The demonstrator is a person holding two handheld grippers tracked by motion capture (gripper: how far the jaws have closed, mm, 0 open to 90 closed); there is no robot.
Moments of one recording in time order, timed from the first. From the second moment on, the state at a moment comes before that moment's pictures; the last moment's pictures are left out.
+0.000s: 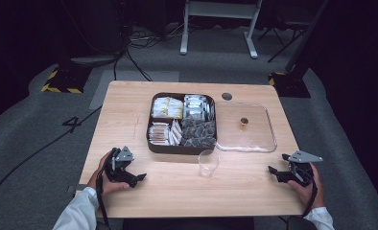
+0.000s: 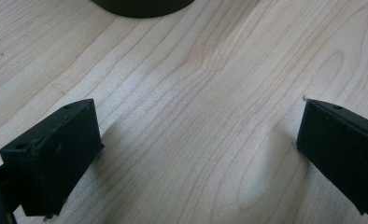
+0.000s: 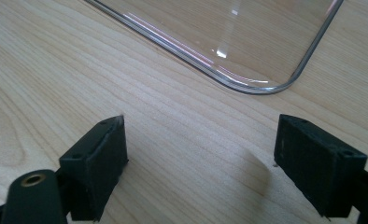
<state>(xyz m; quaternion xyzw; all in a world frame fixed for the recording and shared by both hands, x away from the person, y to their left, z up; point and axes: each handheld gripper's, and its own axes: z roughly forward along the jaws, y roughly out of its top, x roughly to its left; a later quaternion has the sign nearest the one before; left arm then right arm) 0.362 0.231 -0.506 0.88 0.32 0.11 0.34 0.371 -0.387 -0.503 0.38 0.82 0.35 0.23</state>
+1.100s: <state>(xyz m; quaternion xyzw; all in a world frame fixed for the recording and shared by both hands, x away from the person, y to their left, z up) 0.370 0.254 -0.482 0.87 0.33 0.13 0.35 0.371 -0.387 -0.503 0.38 0.82 0.35 0.23</state>
